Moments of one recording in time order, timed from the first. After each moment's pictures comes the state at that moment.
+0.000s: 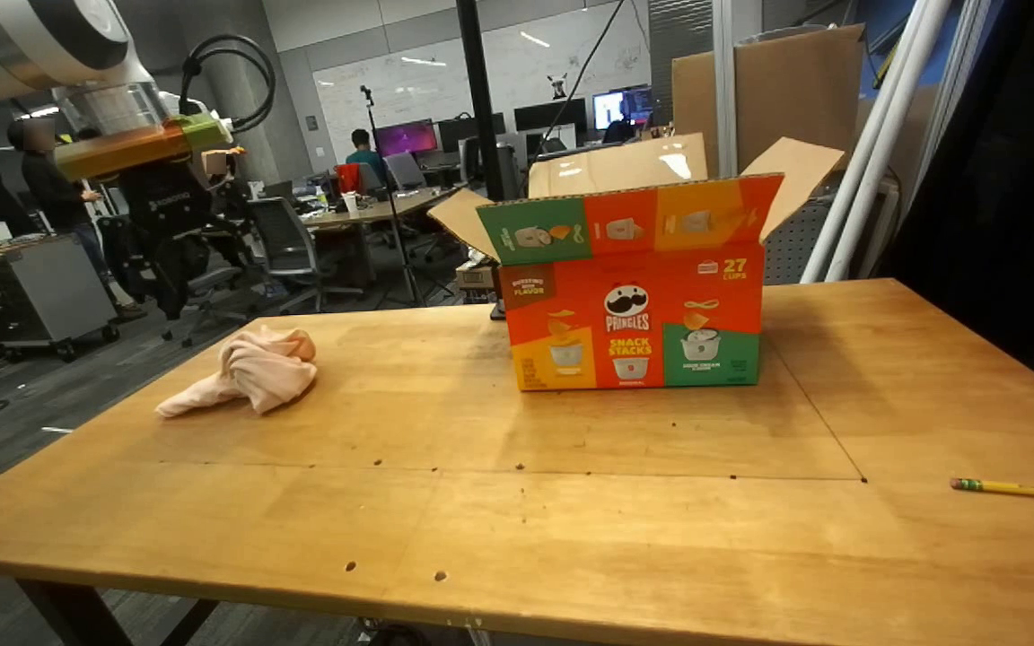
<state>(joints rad) 0.29 -0.06 0.28 -2.13 -0.12 2.15 -0.28</state>
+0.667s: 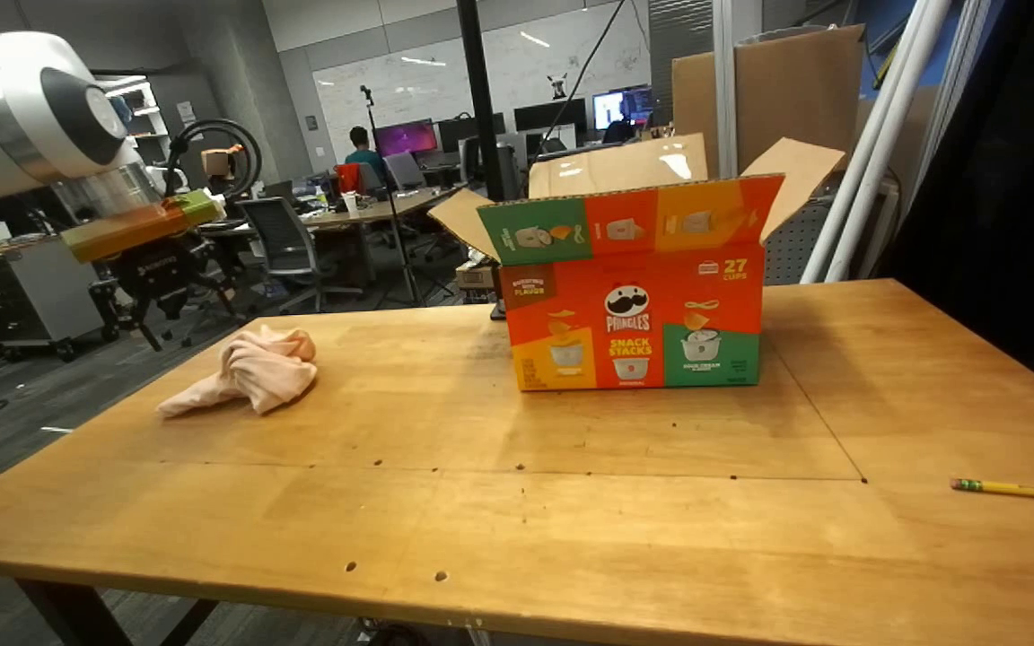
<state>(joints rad) 0.33 0.09 0.33 -2.16 -0.18 2.36 -0.29</state>
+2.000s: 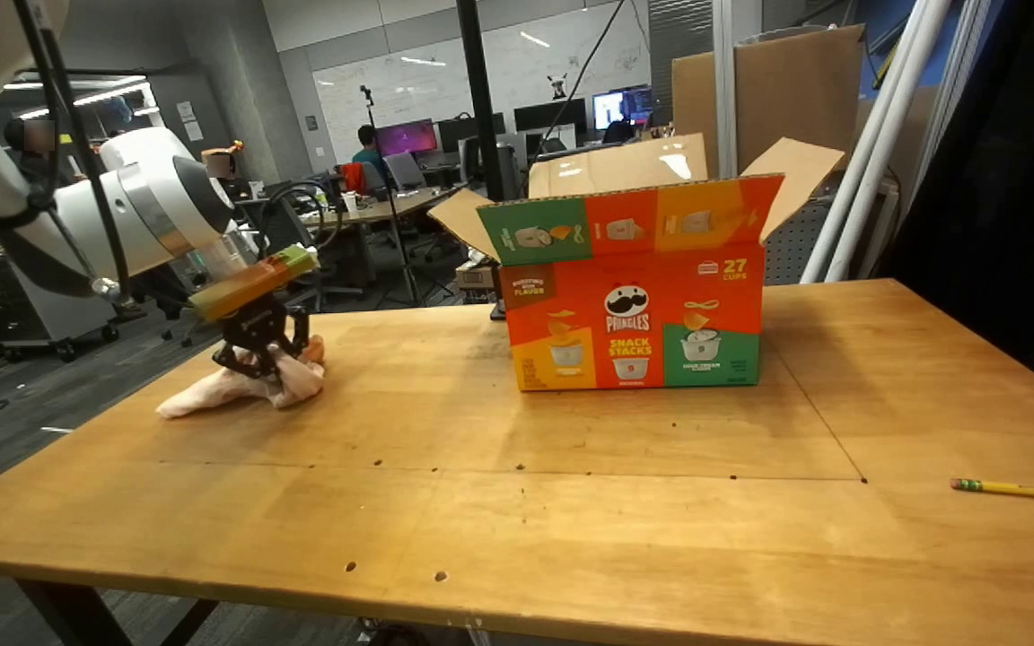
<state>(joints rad) 0.28 0.28 0.24 -2.16 -0.42 2.47 -0.31</state>
